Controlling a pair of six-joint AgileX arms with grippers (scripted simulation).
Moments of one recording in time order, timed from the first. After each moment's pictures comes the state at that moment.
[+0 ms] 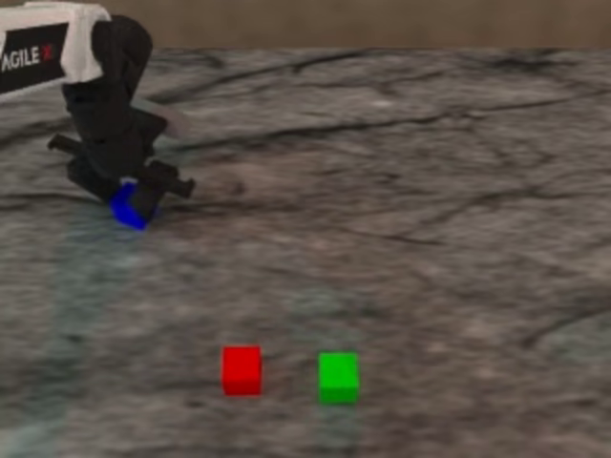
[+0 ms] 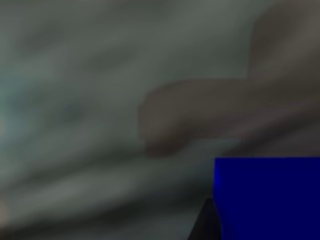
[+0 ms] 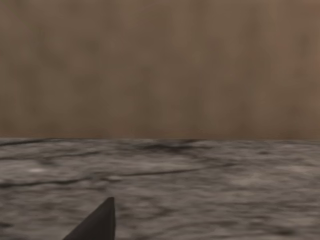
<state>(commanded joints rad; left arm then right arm) -0.18 2.45 1.87 -0.98 0.01 0.30 0.01 0.00 0.00 0.00 0.00 0.00</state>
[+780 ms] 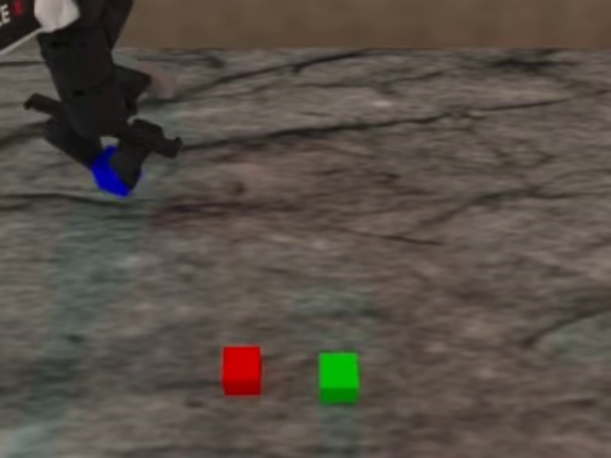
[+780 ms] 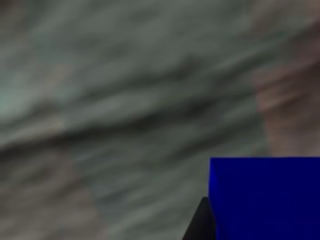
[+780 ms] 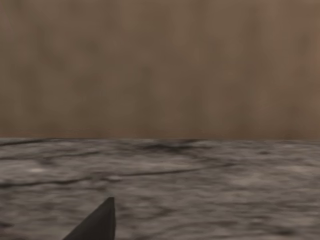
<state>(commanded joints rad) -0.16 2.38 2.02 -1.20 0.01 0.30 0.01 0.00 0.00 0.00 0.00 0.00</state>
